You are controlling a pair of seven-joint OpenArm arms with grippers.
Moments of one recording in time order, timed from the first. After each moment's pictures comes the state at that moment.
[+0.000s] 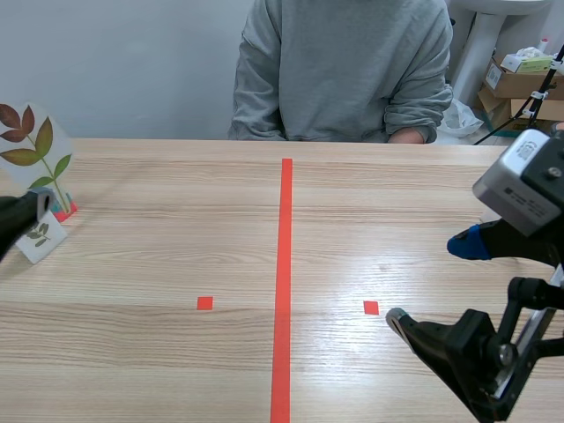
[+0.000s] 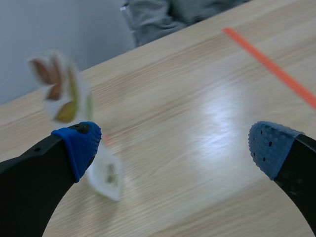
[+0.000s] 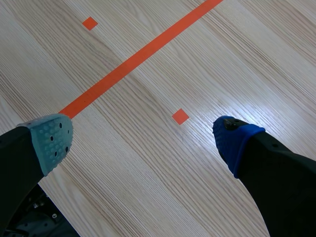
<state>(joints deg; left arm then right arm) 28.5 -31.9 -21.4 106.4 -21.6 -33.7 5.6 -37.1 27.0 10.4 123.5 19.1 38.5 -25.9</state>
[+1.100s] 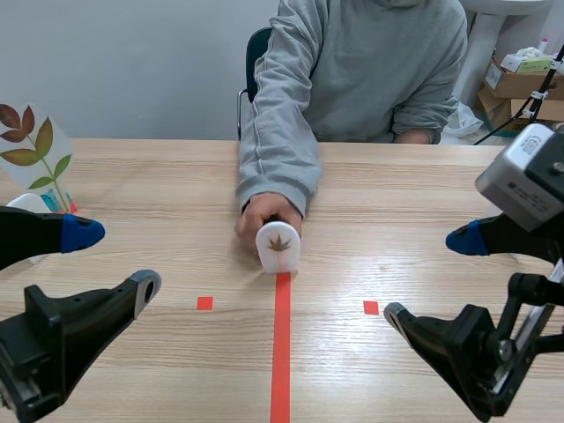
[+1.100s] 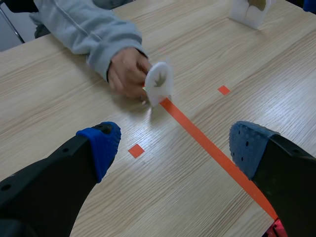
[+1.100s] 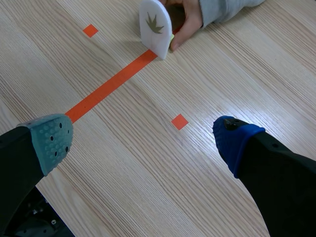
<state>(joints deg) 45.4 -27.9 -9.5 125.1 -21.3 -30.5 8.0 -37.1 27.0 10.4 123.4 19.1 38.2 -24.4</state>
